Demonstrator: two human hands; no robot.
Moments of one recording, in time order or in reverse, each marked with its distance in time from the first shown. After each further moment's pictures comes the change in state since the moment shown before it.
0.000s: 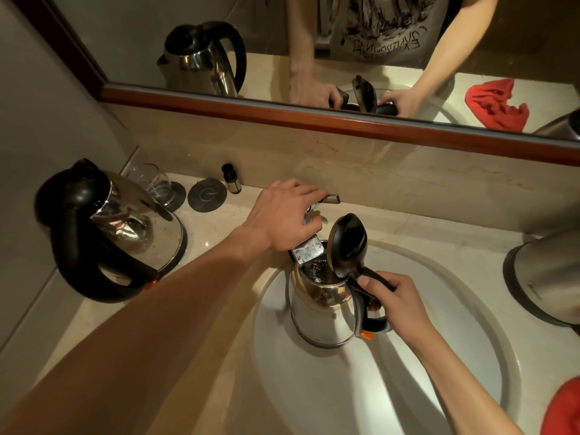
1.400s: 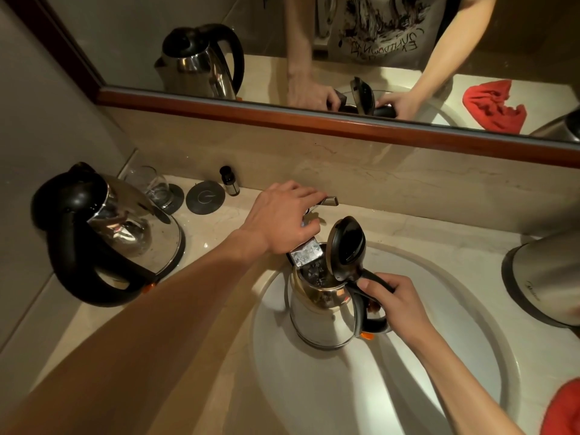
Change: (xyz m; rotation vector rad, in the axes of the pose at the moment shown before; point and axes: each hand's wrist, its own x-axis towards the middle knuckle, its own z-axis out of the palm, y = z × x) left_hand 0.000 -0.001 0.001 -0.003 0.001 0.001; right_hand 0.002 0.004 -0.003 0.004 -0.012 -0.004
